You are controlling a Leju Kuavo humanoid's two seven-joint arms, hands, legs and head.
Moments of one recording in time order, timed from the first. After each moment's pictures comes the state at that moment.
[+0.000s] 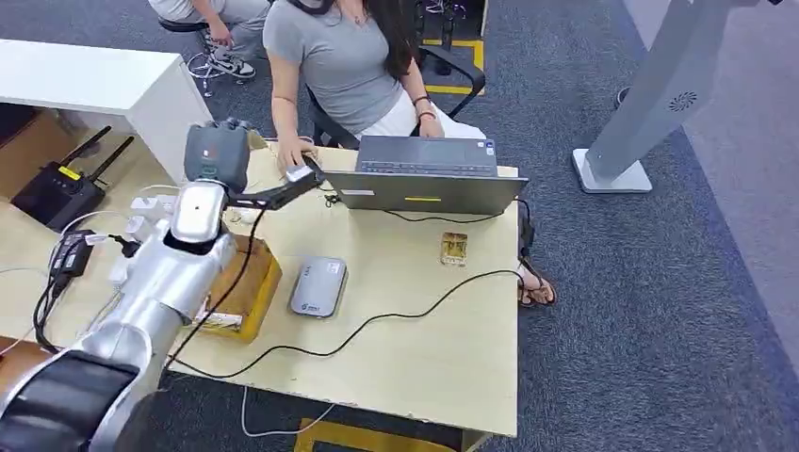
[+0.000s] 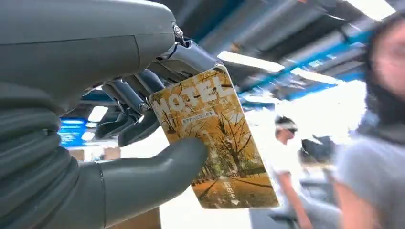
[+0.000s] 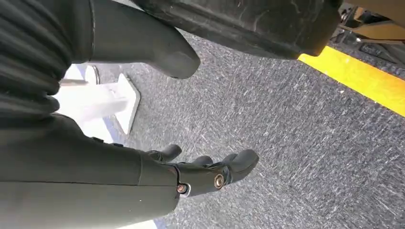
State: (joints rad) left arm -0.84 0.13 -0.32 -0.77 -1.56 0.35 0.24; right arm -0.04 0.18 -0.59 -0.20 1.25 -0.12 0.13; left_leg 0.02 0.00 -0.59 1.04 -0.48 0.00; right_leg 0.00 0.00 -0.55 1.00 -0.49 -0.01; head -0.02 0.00
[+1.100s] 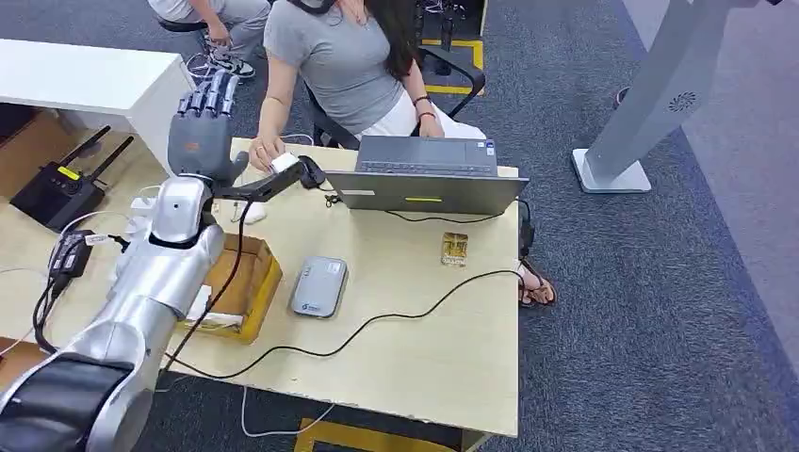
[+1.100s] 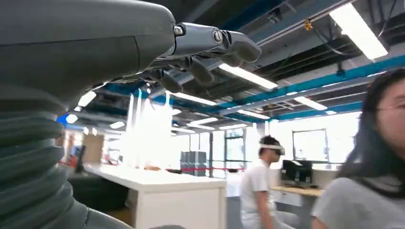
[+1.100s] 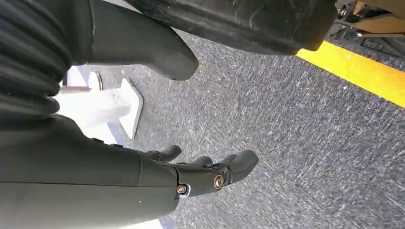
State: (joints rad) left arm -0.76 0.11 -0.22 -0.84 -1.44 0.50 0.07; right arm -0.04 0.20 -0.61 -0.20 1.22 -0.16 0.15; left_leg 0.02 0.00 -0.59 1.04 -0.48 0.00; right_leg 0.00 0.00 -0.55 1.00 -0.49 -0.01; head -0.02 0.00
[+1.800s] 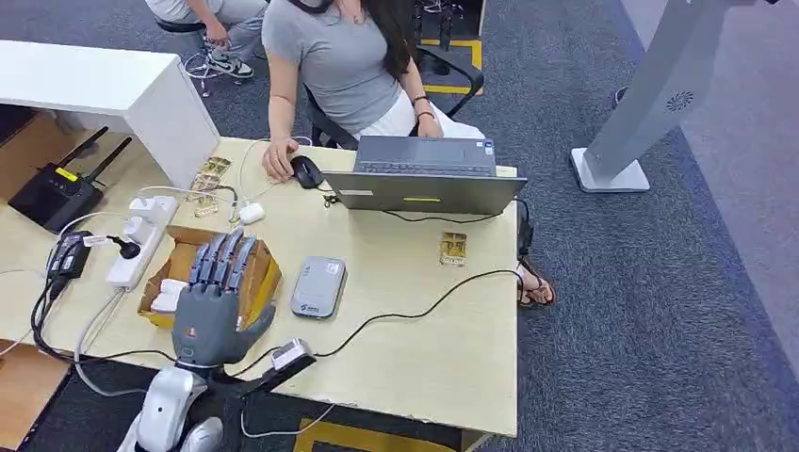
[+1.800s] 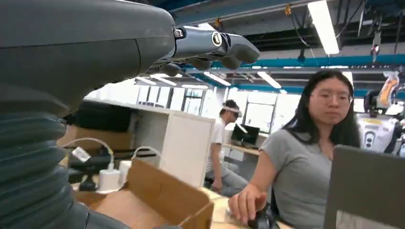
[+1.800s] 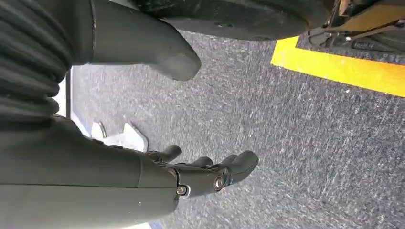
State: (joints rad) left arm 0.10 0.12 -0.22 -1.66 -1.33 0.51 -0.04; right arm -0.03 0.22 -0.74 -0.20 1.13 -0.20 0.11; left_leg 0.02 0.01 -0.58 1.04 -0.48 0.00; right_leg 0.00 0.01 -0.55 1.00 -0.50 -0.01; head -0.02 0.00
